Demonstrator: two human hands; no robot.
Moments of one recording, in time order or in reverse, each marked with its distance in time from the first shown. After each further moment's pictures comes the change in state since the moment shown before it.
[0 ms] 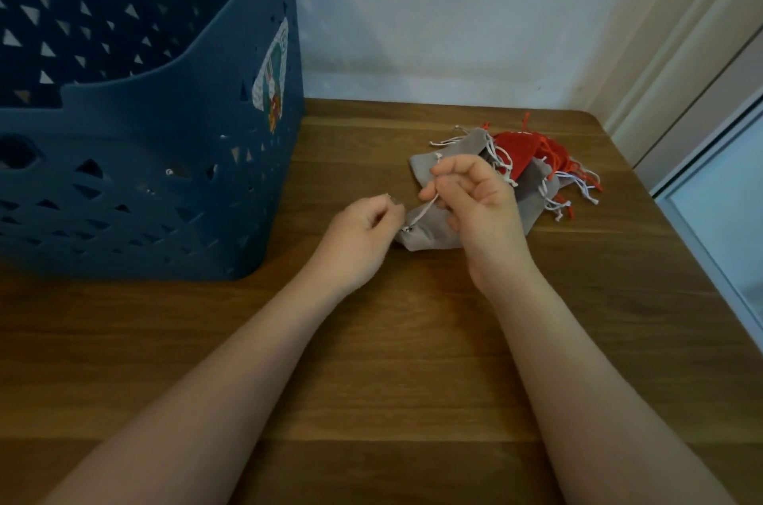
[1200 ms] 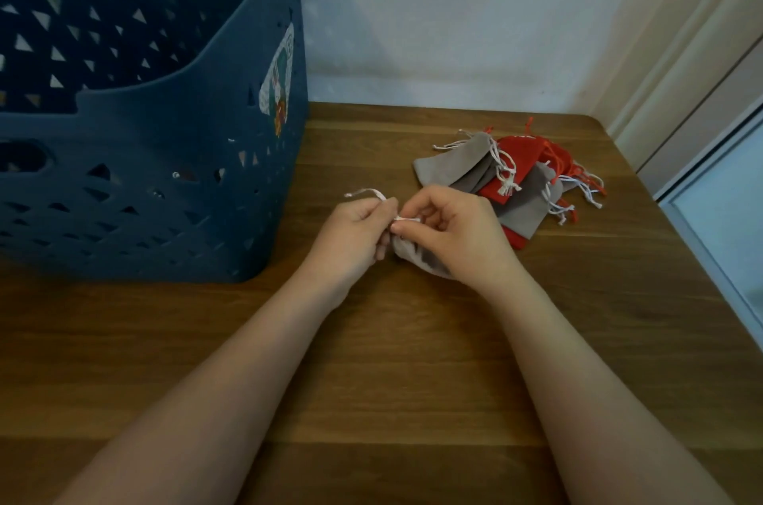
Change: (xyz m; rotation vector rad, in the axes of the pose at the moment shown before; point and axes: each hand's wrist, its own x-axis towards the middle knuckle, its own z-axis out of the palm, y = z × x) left_hand 0.001 -0.001 -0.005 -0.246 0.053 -0.094; right_hand 0.001 0.010 0.001 -0.631 -0.228 -0.182
